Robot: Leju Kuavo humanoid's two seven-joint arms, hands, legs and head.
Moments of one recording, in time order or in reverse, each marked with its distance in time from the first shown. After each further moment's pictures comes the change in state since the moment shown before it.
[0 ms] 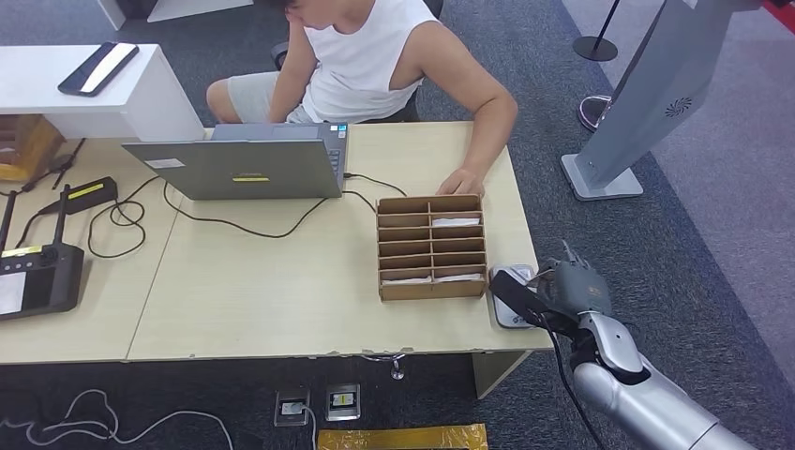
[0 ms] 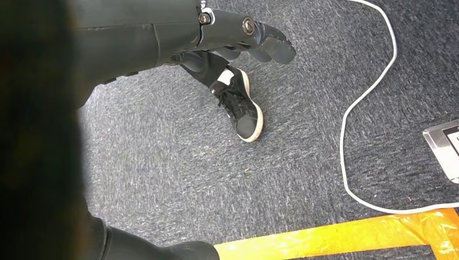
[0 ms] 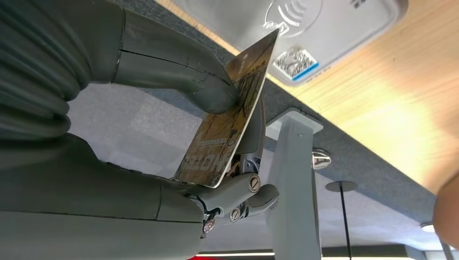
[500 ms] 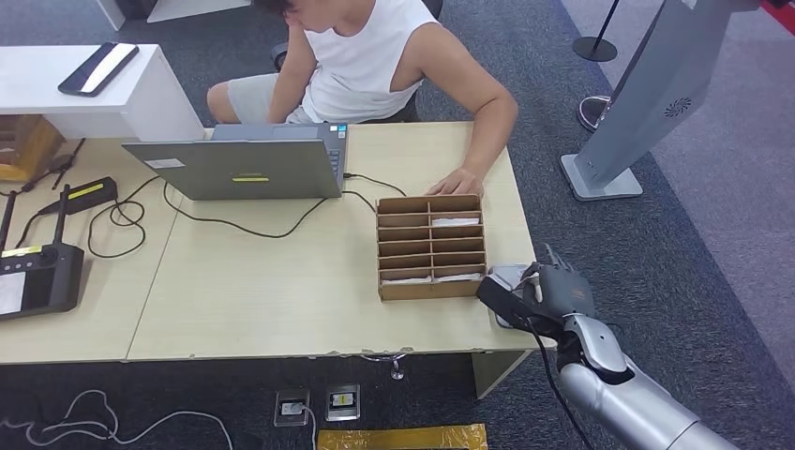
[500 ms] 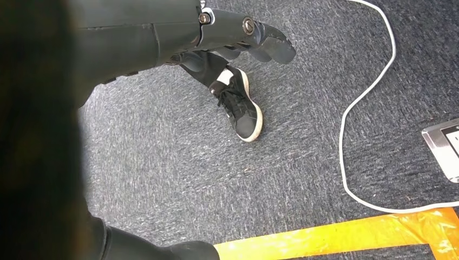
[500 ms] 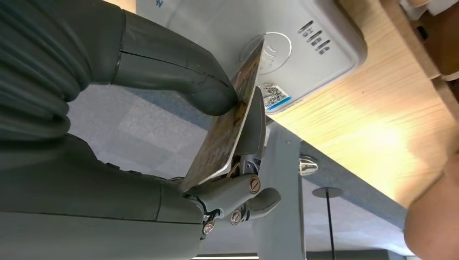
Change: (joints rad) left arm 0.000 0.000 0.000 0.000 0.000 0.000 0.000; right arm 0.004 0.059 0.001 0.065 0.006 0.018 -0.049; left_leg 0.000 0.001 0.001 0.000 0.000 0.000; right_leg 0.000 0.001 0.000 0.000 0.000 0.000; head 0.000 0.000
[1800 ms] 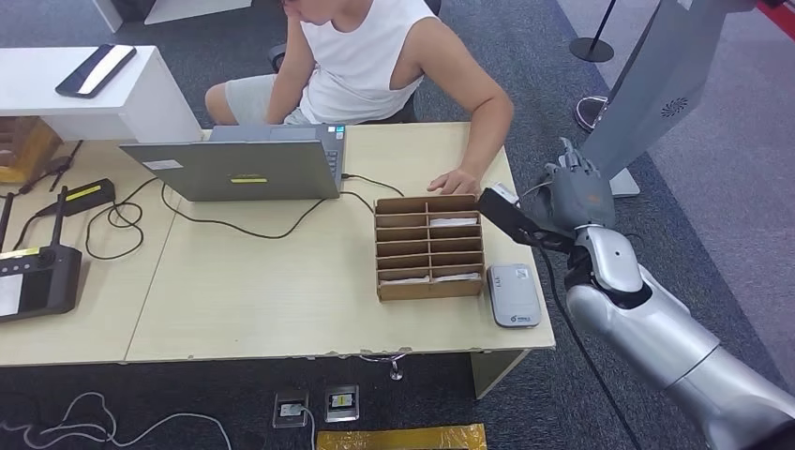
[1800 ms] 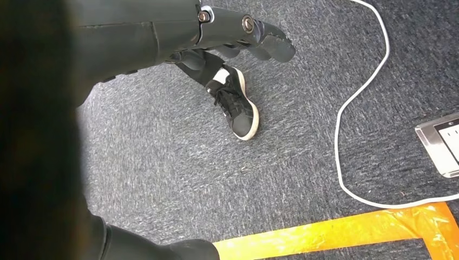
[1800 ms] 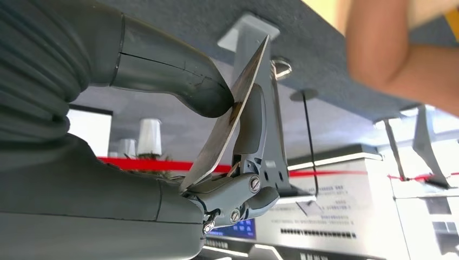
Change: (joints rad) left arm -0.005 0.000 -0.012 -0.005 0.000 0.000 0.006; right arm -0.290 0.026 -0.027 -0.063 0.136 0.066 0.081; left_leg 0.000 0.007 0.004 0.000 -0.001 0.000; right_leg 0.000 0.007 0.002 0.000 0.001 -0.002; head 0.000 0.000
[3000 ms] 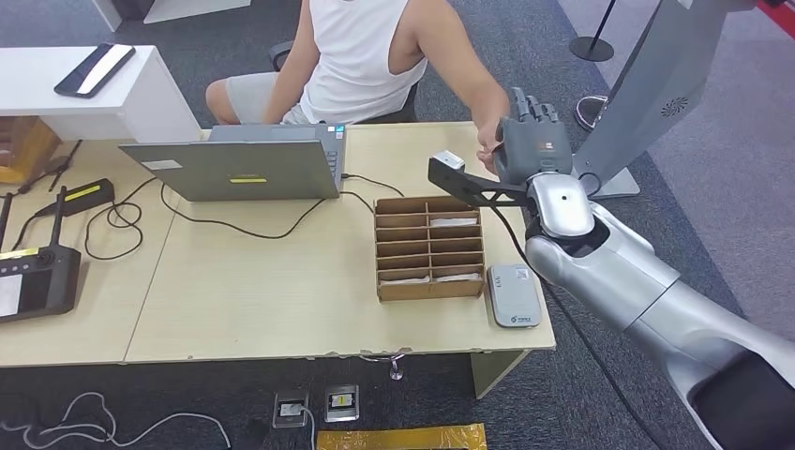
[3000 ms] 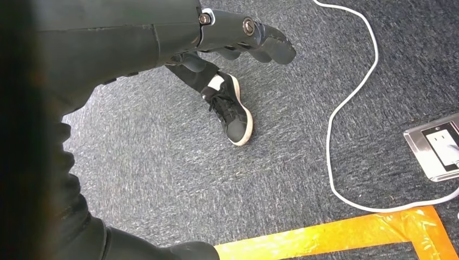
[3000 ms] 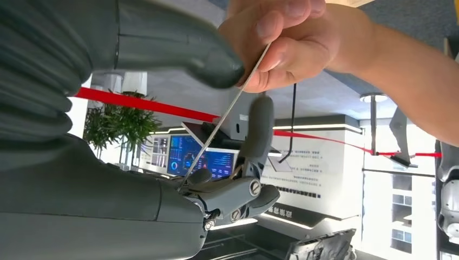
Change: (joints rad) left arm -0.045 0.000 -0.038 0.000 0.000 -0.009 0.052; right arm -0.232 0.192 0.169 0.200 0.072 0.101 0.036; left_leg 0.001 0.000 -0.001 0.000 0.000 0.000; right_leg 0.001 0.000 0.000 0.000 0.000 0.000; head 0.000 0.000
